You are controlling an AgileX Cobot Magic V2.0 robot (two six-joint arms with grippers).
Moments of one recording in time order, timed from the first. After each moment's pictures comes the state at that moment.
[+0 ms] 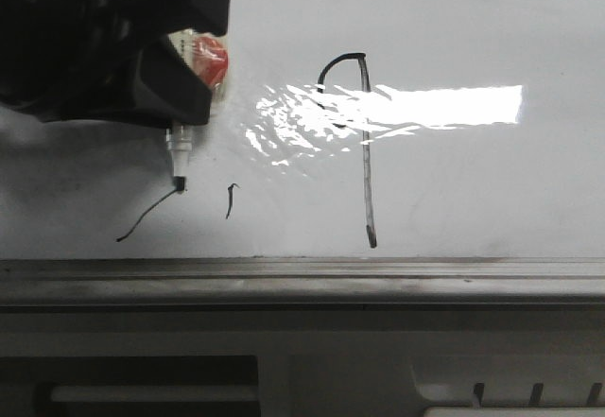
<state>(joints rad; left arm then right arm) -0.92 1.27 -0.69 -1.84 -0.25 1.36 1.00 0.66 -0.65 0.30 0.16 -0.37</state>
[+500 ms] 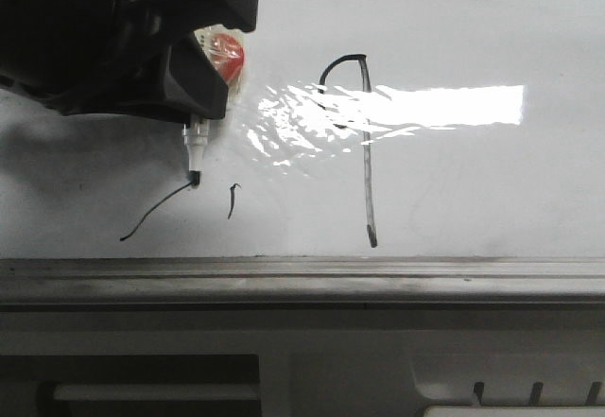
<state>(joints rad) -0.93 1.30 -0.72 -1.84 -0.28 1.36 1.00 0.66 -0.65 0.30 0.17 -0.37</state>
